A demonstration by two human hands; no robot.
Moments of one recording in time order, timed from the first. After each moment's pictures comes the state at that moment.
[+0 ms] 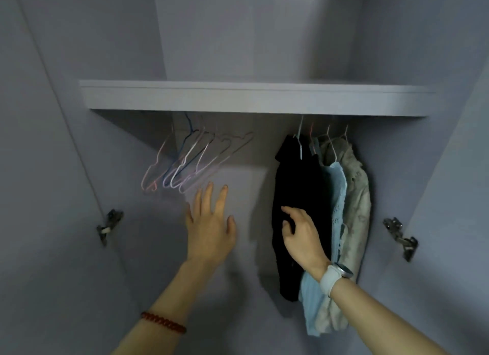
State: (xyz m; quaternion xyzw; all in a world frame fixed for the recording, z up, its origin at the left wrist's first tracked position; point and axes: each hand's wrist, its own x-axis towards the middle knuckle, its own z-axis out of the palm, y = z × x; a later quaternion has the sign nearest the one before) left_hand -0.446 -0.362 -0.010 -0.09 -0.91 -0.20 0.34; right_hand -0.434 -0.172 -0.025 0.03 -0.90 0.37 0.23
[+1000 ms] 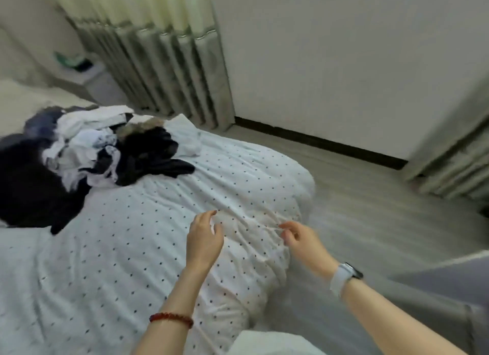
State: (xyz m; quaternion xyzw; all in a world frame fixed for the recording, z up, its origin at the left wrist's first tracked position) left_hand 0.365 -0.360 -0.216 0.82 -0.44 -0.24 0.26; right_hand 0.158 -0.418 -0.222 0.67 -0.56 0.11 -0.48
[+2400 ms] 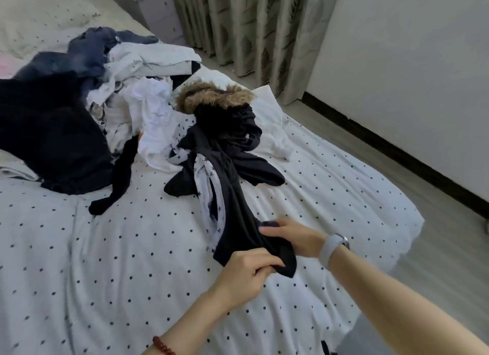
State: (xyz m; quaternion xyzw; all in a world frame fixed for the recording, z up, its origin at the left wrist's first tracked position) left_hand 0.597 -0.381 -0.294 0.64 -0.55 -0.35 0.42; right_hand 0.510 -0.539 -0.303 0.48 -0.42 -0.21 -0.74
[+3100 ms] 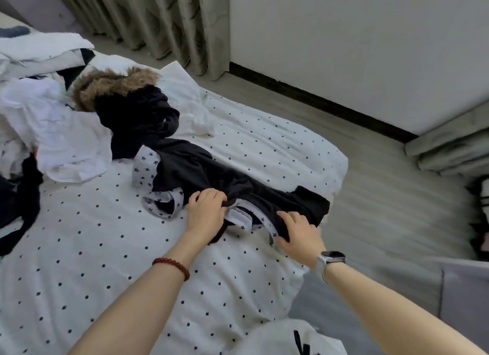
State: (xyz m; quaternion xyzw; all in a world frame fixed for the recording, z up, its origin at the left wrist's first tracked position) left_hand 0.570 -0.474 -0.342 0.76 -0.62 -0.19 0.05; right_hand 0.343 -0.500 -0.339 0.78 -0.55 -0.15 -0.27
